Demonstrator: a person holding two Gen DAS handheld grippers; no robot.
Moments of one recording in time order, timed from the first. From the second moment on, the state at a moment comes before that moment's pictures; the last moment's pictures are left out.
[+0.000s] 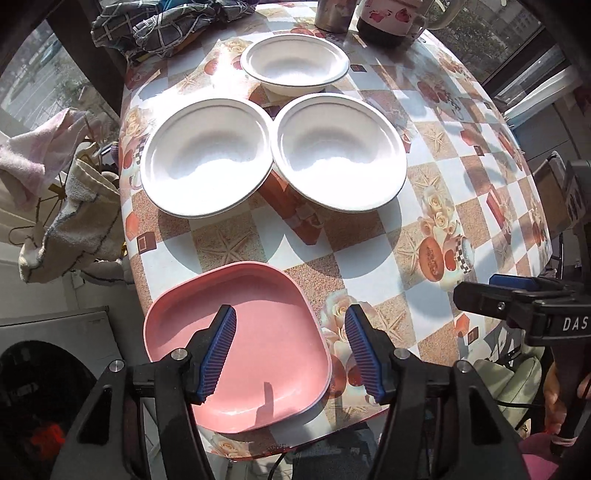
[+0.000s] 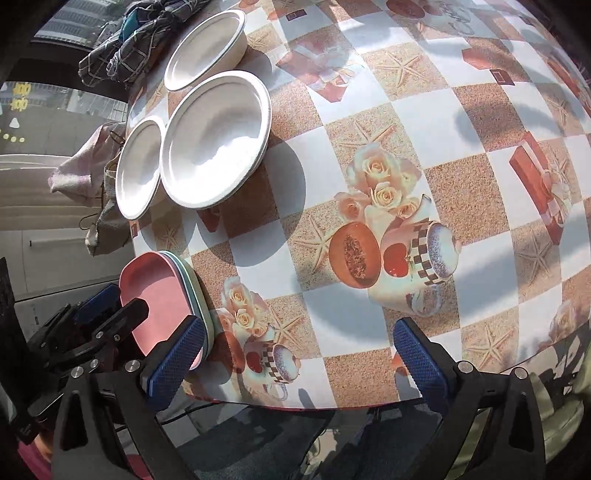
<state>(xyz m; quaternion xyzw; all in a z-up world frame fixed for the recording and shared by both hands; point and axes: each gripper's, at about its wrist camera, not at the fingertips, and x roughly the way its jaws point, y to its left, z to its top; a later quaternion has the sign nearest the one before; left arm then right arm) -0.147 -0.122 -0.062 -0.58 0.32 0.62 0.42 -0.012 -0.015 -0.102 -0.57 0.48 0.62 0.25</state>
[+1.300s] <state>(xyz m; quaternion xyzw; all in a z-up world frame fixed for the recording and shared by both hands) 0.175 -0.006 -0.047 -0.38 0.59 0.38 0.60 0.317 -0.059 -0.074 -0.29 0.66 0.52 0.45</state>
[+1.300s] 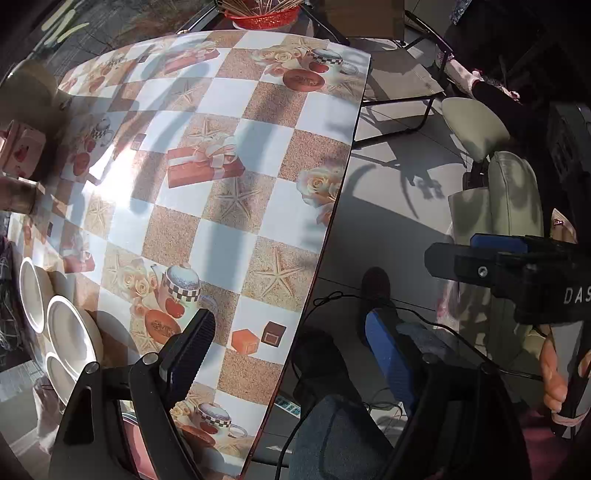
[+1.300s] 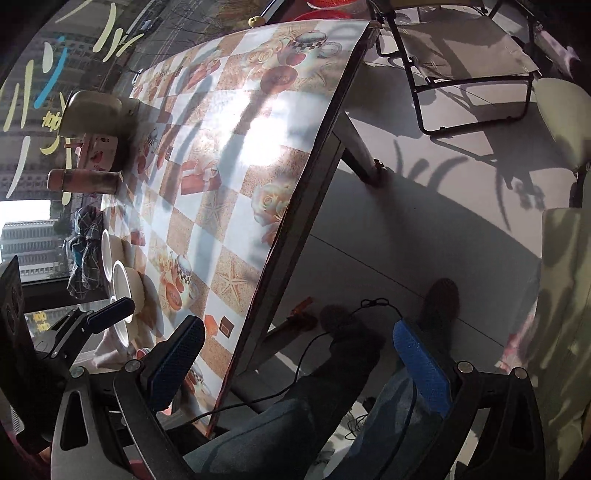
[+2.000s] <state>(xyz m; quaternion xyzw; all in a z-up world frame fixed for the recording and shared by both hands) 0.186 -0.013 -0.063 -0.39 0.62 0.35 0.58 0.316 -0.064 -0.083 -0.30 0.66 0.52 0.45</state>
